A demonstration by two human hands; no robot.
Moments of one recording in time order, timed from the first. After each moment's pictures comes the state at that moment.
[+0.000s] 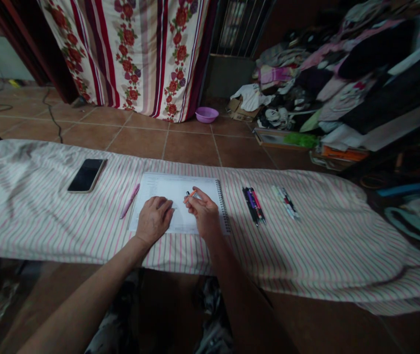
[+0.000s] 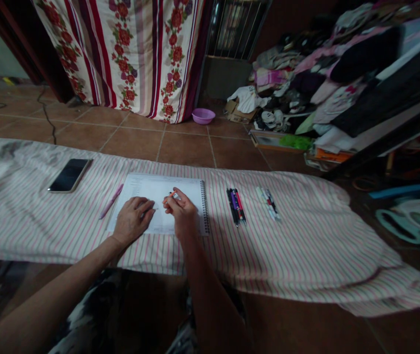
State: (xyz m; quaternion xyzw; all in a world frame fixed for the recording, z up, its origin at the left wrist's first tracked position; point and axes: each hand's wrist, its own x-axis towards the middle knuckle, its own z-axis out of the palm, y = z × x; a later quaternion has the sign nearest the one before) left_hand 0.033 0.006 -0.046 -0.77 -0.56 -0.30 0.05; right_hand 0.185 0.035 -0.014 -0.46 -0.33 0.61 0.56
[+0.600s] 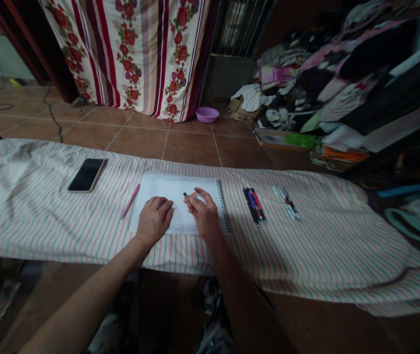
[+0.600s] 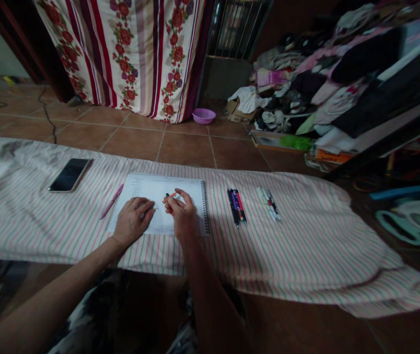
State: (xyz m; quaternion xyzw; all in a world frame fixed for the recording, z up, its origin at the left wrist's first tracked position) left_hand 0.032 0.006 -0.048 -0.77 -0.56 -0.30 0.05; right_hand 0.184 0.034 -0.012 -0.43 -0.30 0.63 0.57
